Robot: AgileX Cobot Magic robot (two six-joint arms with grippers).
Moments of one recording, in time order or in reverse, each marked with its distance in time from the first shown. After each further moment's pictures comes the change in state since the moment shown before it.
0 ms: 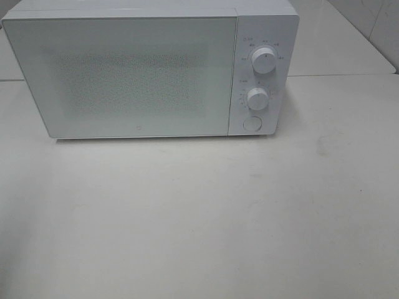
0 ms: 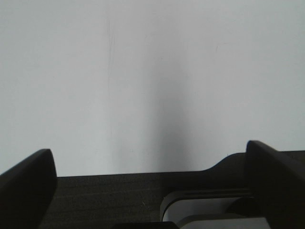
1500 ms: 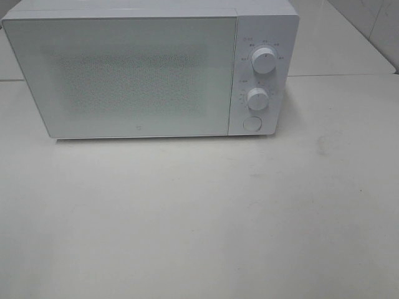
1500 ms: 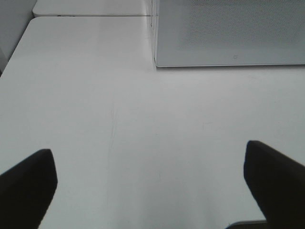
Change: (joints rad) left arm 0.000 -0.633 0.218 -0.023 -0.132 0.000; right arm 0.000 0.000 0.000 0.000 0.000 0.000
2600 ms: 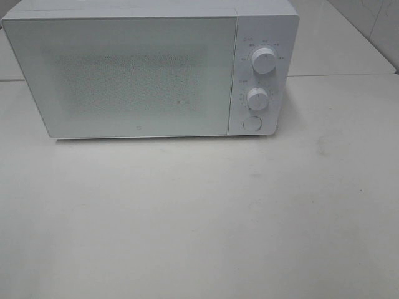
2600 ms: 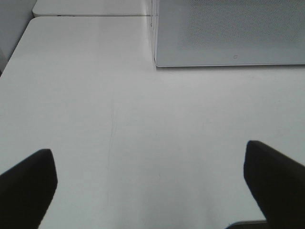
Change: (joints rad) left arm 0.000 0.000 0.000 0.000 0.000 0.000; right arm 0.000 0.000 -0.007 0.002 -0.029 0.002
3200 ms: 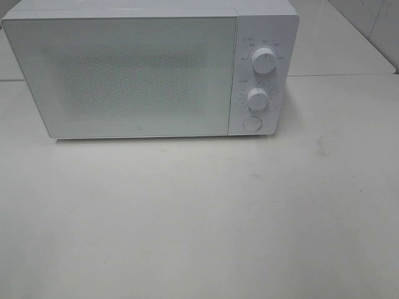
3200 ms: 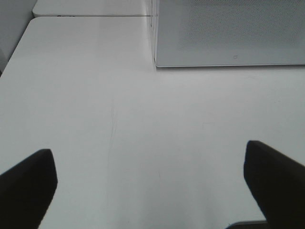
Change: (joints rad) left arm 0.000 0.000 0.000 0.000 0.000 0.000; right arm 0.000 0.204 -0.006 0.009 -0.234 0.029
